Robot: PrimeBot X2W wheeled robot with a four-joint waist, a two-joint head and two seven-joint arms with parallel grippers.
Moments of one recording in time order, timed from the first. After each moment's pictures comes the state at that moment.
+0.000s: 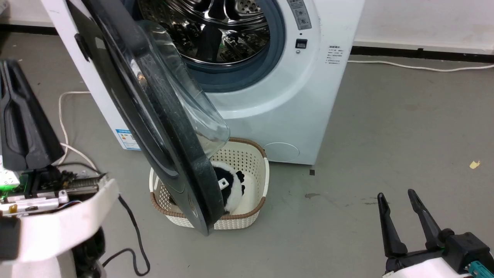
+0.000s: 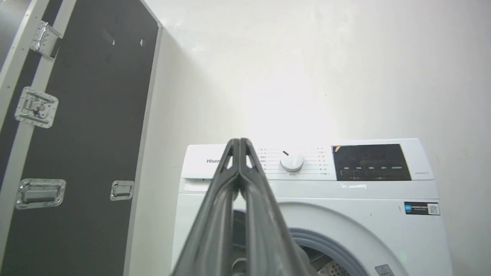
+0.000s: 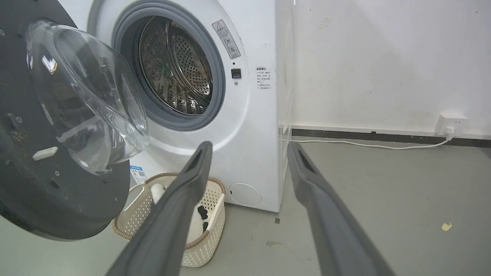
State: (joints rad) left arm -0.25 0.08 0.10 -0.46 -0.06 0.07 -0.26; right arm 0.05 -0.05 -0.01 0.03 0.14 0.13 -0.26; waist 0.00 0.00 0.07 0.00
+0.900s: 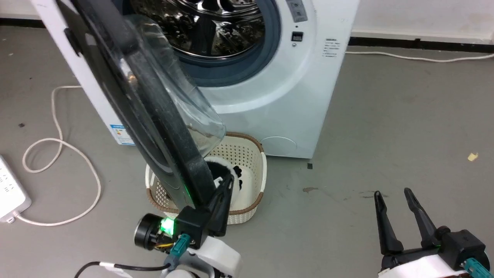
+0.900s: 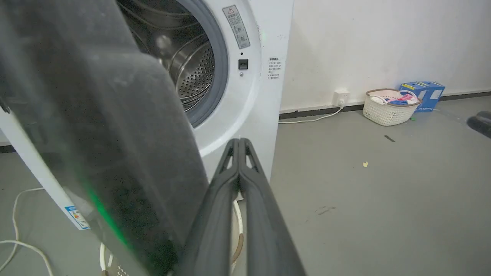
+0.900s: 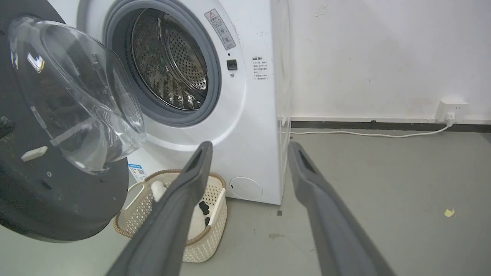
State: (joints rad) left arm -0.14 0.05 -0.35 0.09 -0.08 0.03 -0.15; right arm 0.03 -0.05 0.02 0.05 0.17 0.13 -0.26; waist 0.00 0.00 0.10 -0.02
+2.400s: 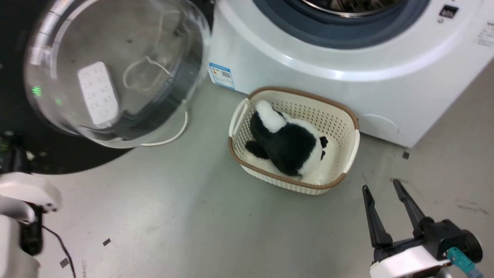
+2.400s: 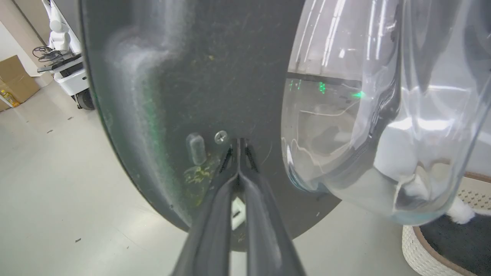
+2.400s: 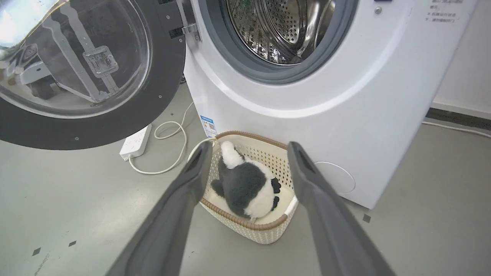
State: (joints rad) left arm -0.41 0.44 0.07 0.52 -0.32 0.04 -0.20; right arm -0.02 -0.05 0.05 0.08 0.07 0.13 -0.26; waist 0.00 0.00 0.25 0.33
